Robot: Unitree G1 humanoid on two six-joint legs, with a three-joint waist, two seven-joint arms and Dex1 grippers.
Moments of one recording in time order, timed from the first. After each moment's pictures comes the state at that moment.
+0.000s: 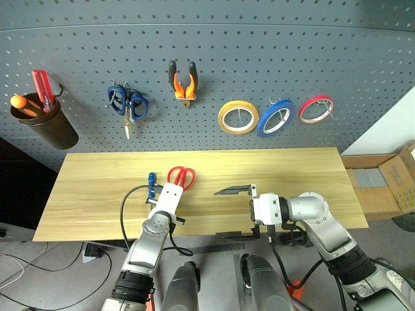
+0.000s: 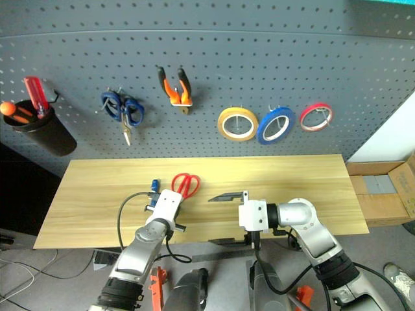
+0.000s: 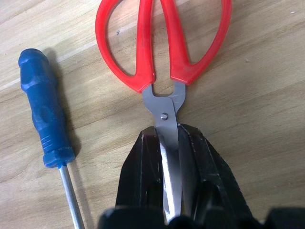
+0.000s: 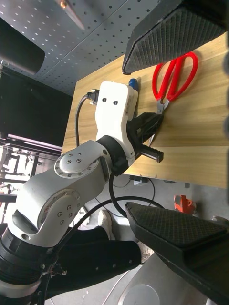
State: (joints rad) left arm -0.16 0.23 -0.11 0.06 0.14 0.58 -0.08; right arm -0.34 -0.46 0.38 -0.10 0.17 -0.20 1.09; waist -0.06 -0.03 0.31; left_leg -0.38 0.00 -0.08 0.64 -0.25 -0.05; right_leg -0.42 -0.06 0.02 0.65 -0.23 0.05
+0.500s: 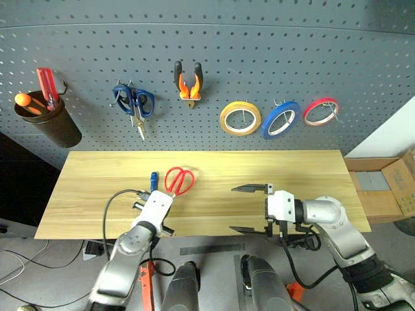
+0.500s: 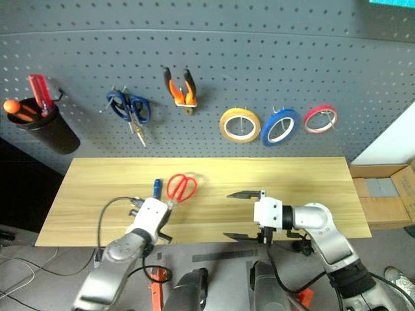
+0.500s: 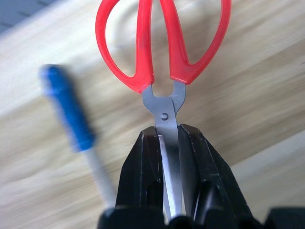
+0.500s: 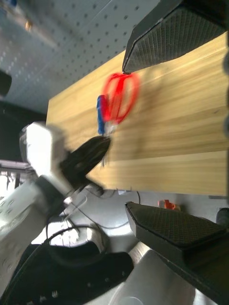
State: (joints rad) left arm 0.14 0.42 -0.06 -0.34 0.13 0.47 -0.23; right arm -0.21 -0.52 0.26 -0.18 0.22 -0.11 1.02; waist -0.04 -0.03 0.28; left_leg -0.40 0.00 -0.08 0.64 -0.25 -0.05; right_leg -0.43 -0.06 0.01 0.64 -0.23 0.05
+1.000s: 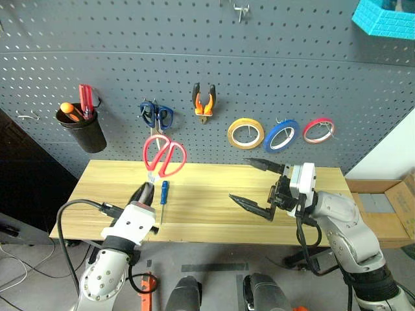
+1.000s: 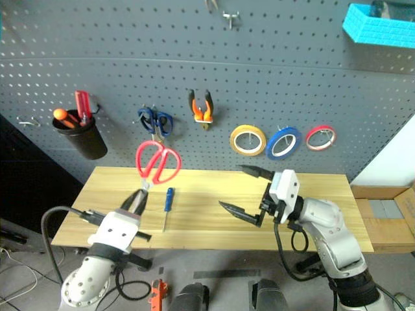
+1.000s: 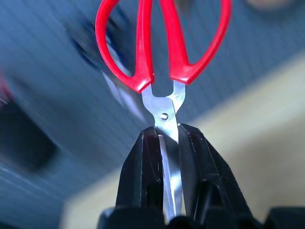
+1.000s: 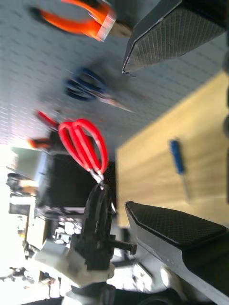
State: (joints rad) left arm 0.29 0.41 0.09 -0.54 0.24 -0.03 -0.09; right arm -0.25 -0.43 0.14 -0.37 0.42 0.13 0.83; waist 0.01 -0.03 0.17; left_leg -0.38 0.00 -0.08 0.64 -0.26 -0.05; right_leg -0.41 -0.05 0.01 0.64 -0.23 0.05
